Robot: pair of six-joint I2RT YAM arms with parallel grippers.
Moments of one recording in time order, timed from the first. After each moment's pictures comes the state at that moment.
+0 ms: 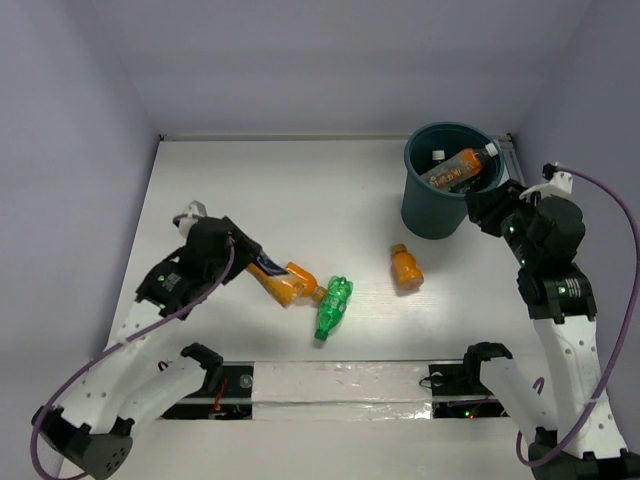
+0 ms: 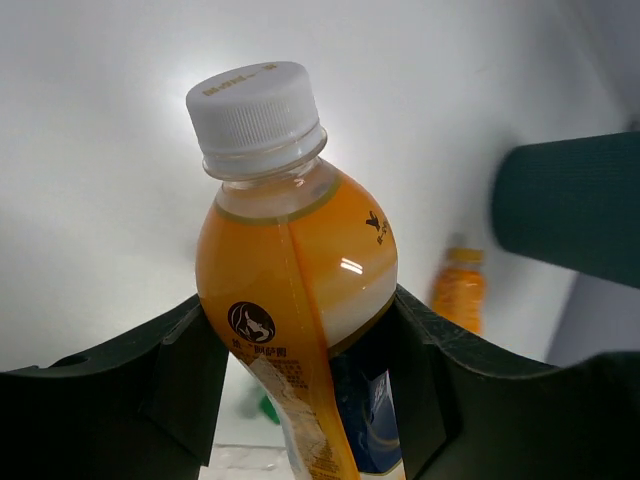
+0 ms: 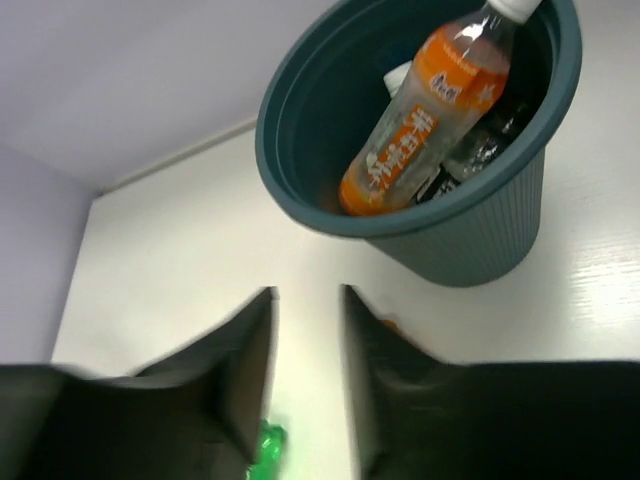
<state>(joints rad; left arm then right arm) -0.50 0.81 0.87 -0.84 -0.26 -1.08 0.07 0.75 1.05 -0.48 -0.04 0.53</state>
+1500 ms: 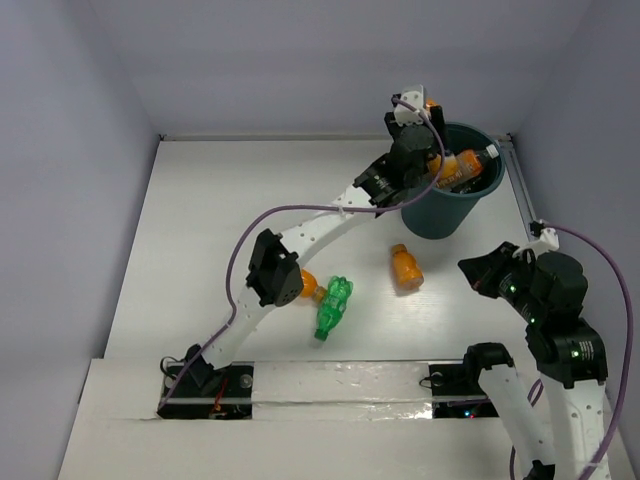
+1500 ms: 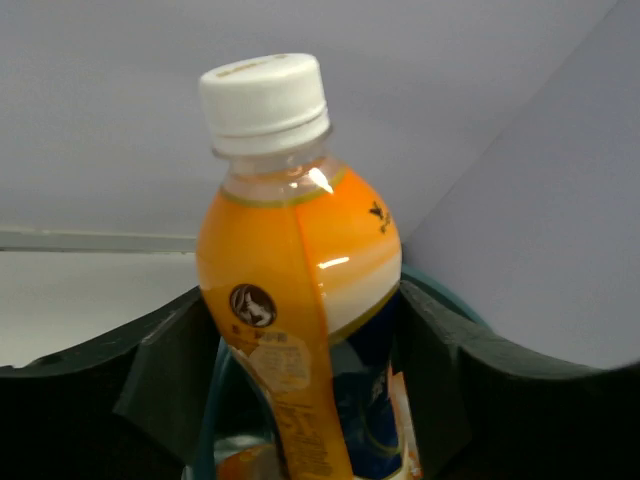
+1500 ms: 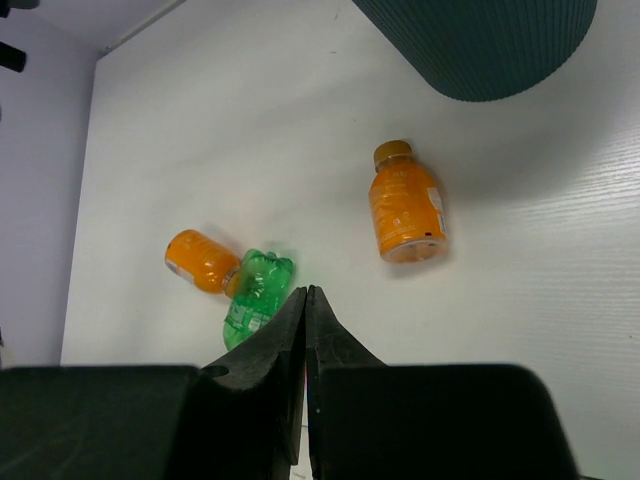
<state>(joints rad) -0.94 2.40 2.49 -0.02 -0.63 -0.43 0.09 0.44 0.94 -0.88 -0.21 0.57</state>
